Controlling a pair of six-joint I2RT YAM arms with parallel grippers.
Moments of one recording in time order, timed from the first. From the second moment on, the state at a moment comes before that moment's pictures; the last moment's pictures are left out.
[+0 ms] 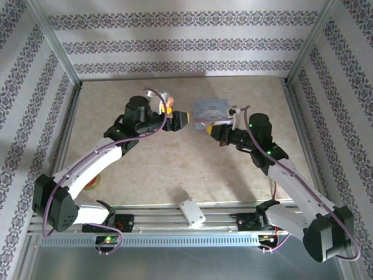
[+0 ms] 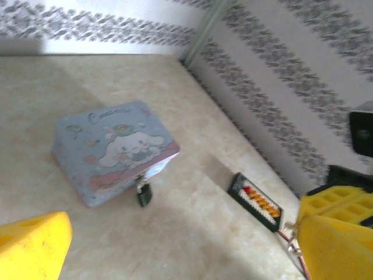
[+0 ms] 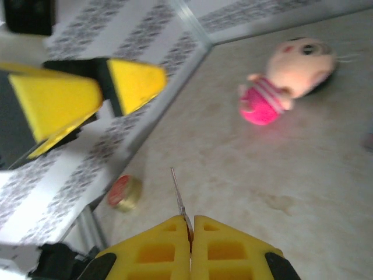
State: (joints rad) left arm -0.53 1.34 1.09 -0.10 0.28 -0.42; right arm 0.34 1.02 0.73 -0.03 -0.63 0.52
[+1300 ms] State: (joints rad) left arm -0.88 2.36 1.85 -0.45 -0.52 -0.72; right arm 0.16 0.98 0.73 -0.62 0.01 0.52
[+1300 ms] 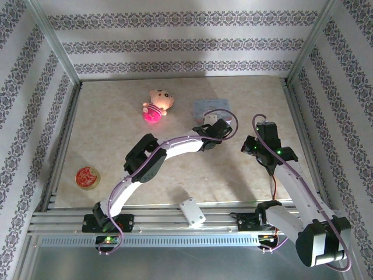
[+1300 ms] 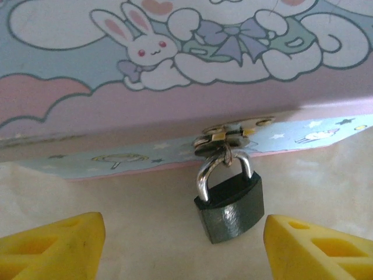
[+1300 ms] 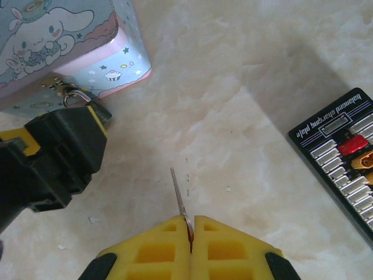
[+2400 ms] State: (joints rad) left arm -0.88 2.57 2.13 -0.53 -0.59 -0.71; right arm 0.16 0.99 0.74 -0.61 -0.02 0.50
